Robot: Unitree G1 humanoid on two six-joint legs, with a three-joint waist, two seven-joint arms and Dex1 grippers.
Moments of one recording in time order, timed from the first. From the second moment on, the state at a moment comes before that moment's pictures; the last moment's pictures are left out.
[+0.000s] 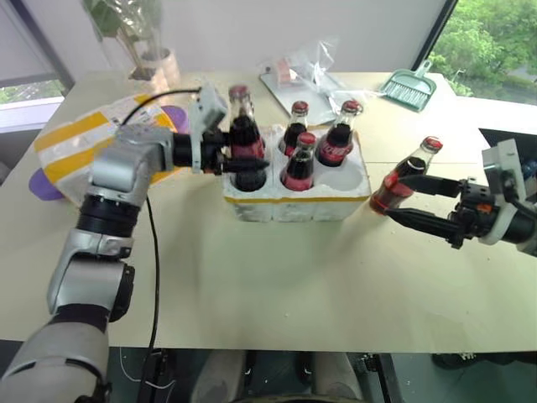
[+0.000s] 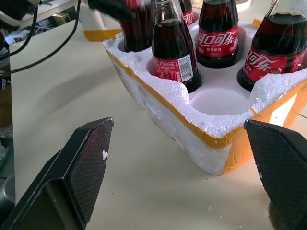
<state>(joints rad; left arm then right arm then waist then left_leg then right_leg) -0.95 0.55 -0.18 0.36 -0.37 0.54 -1.19 -0.17 -0.98 -0.44 -0.29 0.85 0.76 1.03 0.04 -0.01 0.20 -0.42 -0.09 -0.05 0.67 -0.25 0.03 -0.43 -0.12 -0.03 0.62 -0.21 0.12</state>
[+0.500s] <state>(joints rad) -0.95 0.50 -0.17 0.42 -0.30 0.45 -1.19 -0.17 -0.97 -0.44 -0.29 0.86 0.76 1.01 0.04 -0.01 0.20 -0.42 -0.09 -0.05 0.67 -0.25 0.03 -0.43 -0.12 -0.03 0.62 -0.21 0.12</state>
